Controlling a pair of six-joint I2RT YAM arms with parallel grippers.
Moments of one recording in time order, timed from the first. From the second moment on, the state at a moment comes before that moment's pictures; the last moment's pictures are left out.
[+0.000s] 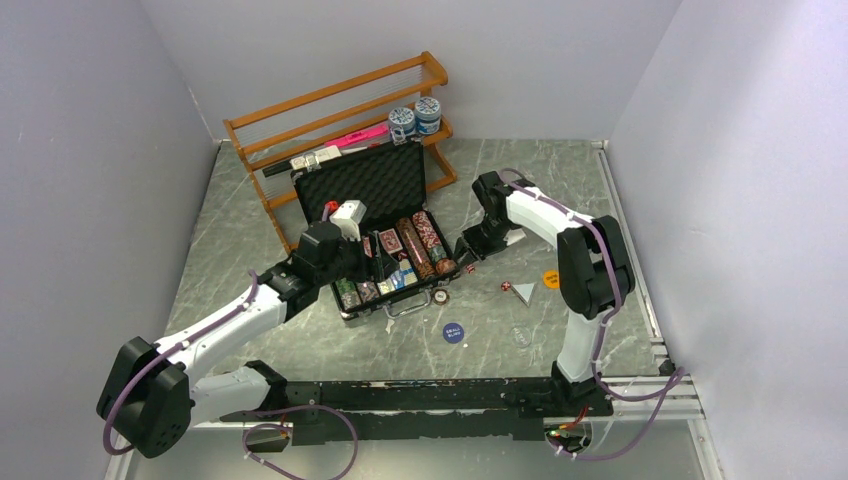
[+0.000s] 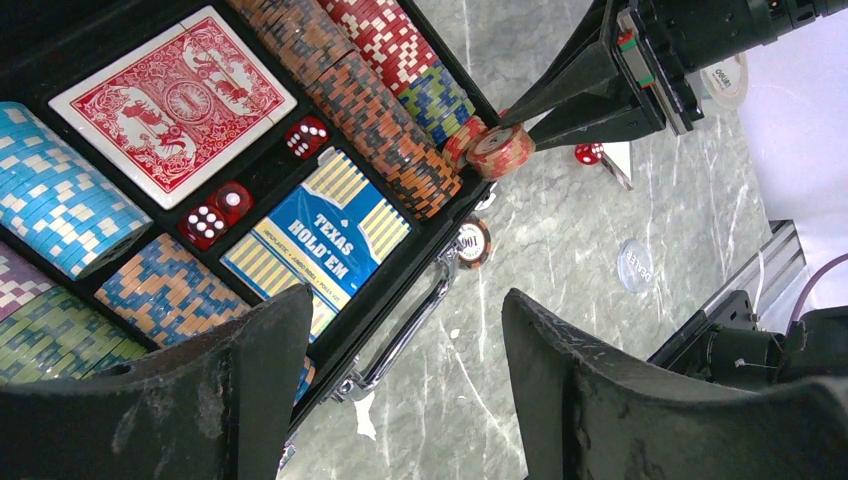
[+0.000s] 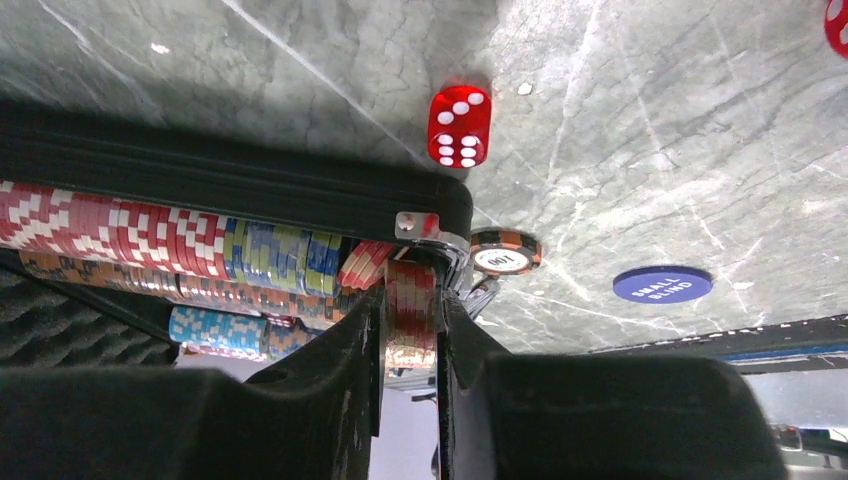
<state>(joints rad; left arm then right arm) -0.59 1.11 0.66 -0.03 0.16 -0.53 0.38 1.88 1.35 -0.94 -0.26 1.45</state>
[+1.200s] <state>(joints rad) -0.59 1.10 0.66 -0.03 0.16 -0.53 0.68 1.58 1.19 -0.58 0.07 0.64</state>
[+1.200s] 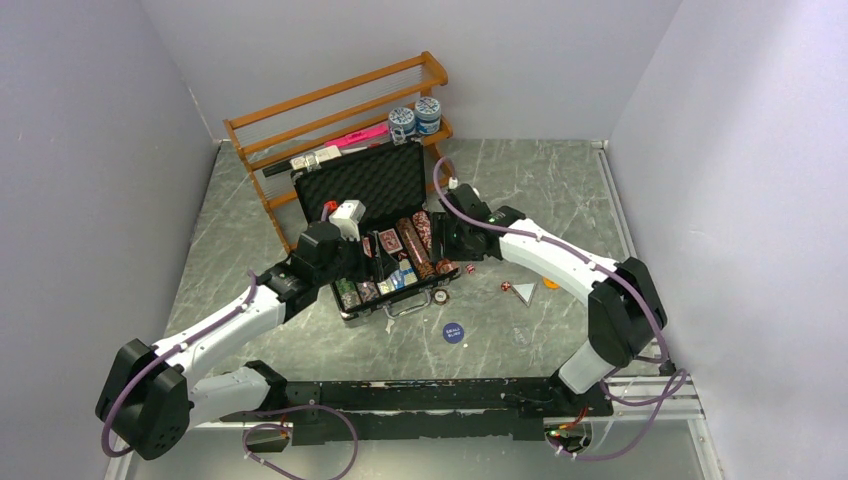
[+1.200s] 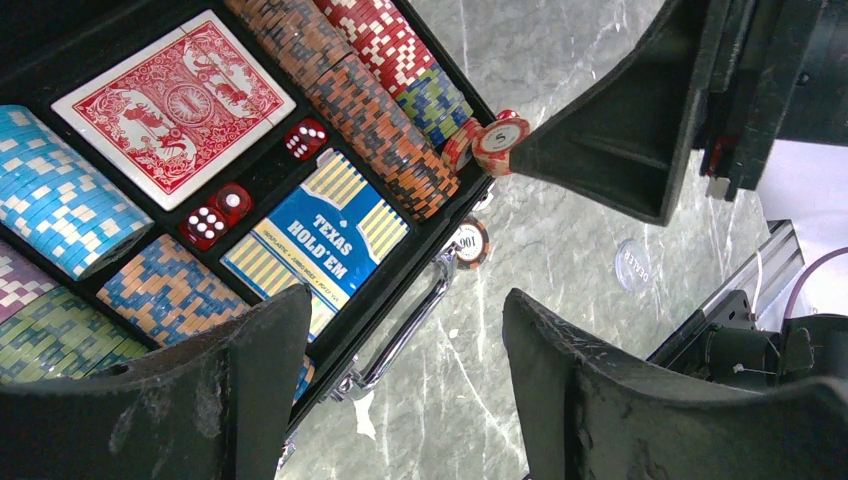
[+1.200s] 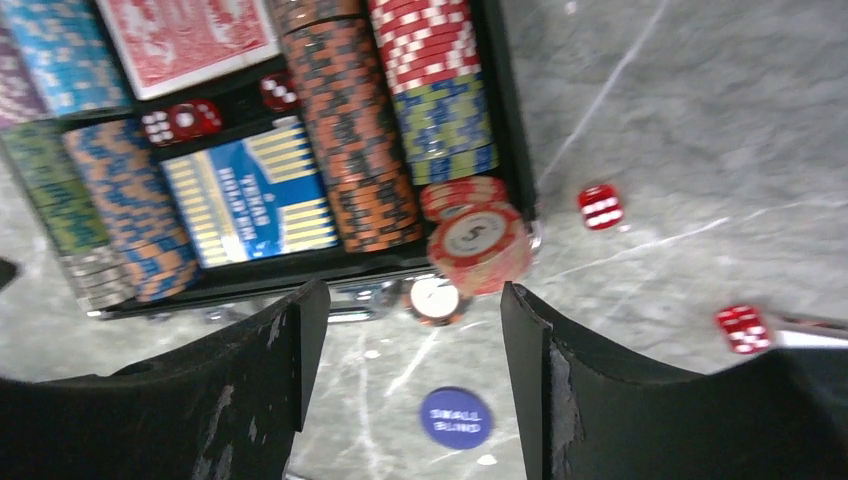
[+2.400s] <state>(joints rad) -0.59 1.10 0.66 -0.04 0.16 -0.52 0.67 1.85 1.37 -0.67 0.09 0.25</state>
